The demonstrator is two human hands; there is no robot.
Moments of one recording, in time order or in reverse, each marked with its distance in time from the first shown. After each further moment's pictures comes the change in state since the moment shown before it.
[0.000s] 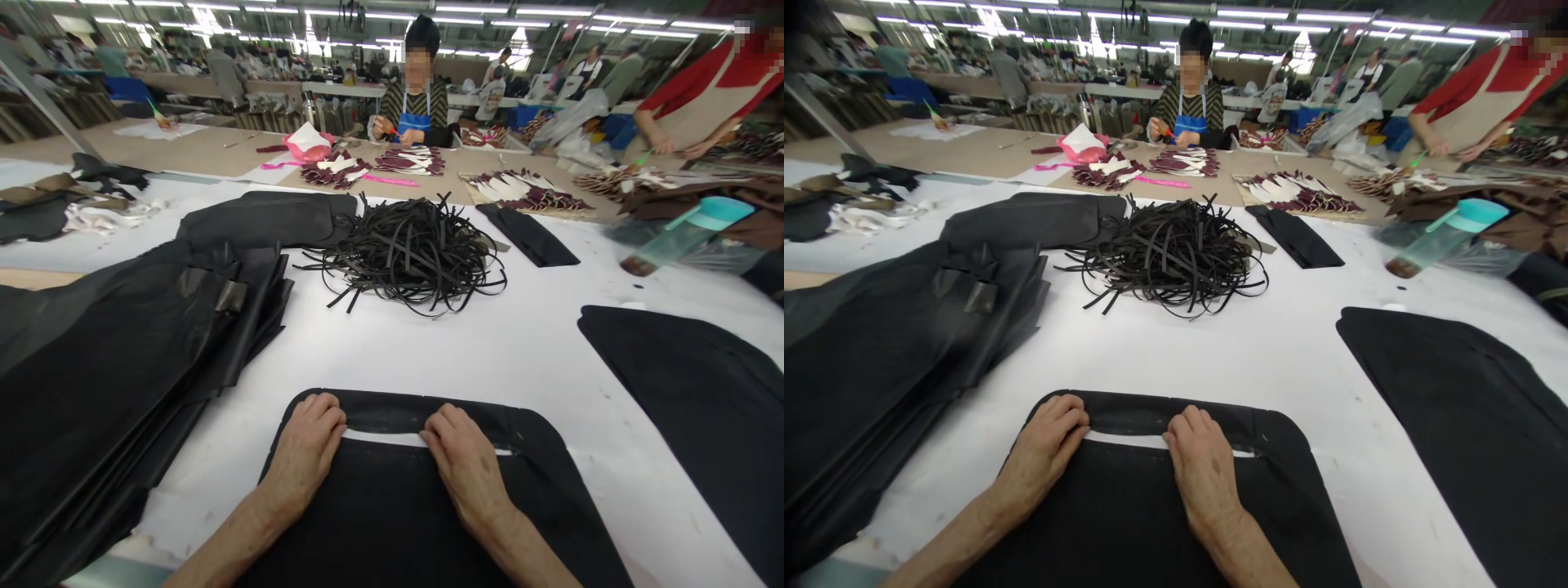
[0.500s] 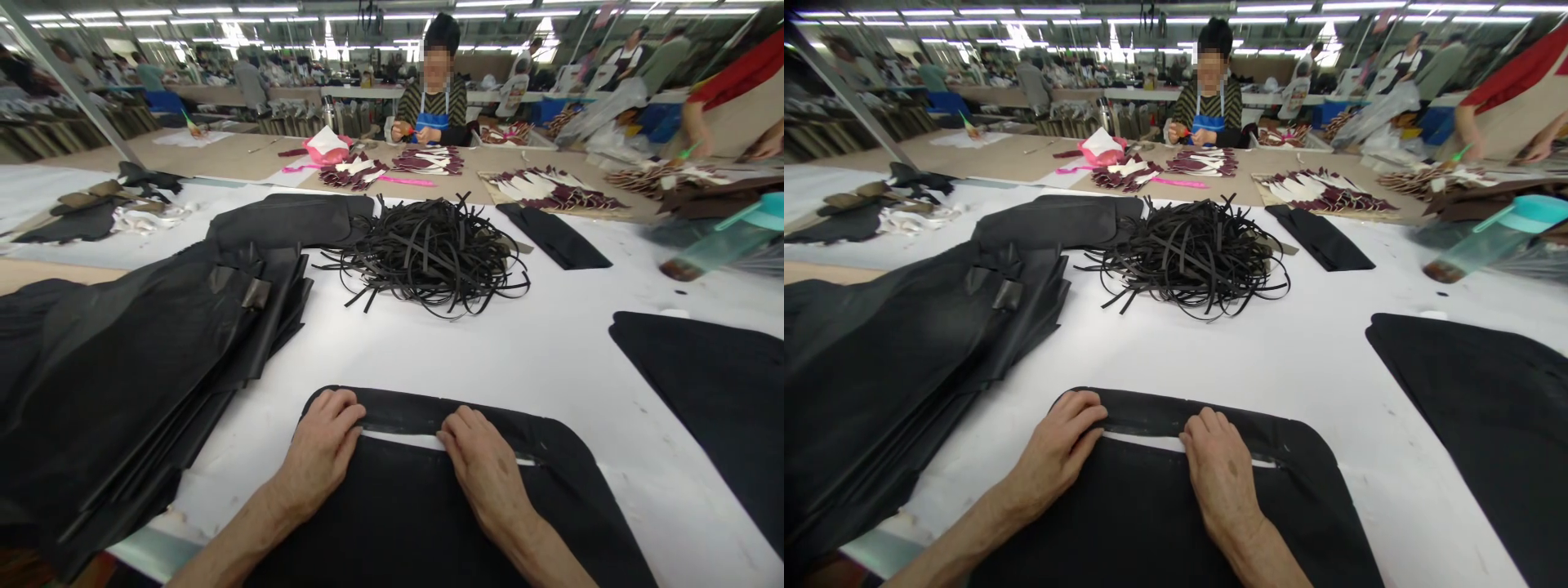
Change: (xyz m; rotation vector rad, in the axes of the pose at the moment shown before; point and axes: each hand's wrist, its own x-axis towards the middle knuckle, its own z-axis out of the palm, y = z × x) left_hand -0.005 0.004 -0.011 -0.031 0.055 0.068; right_hand 0.004 0.003 0.004 -0.089 0.059 -0.080
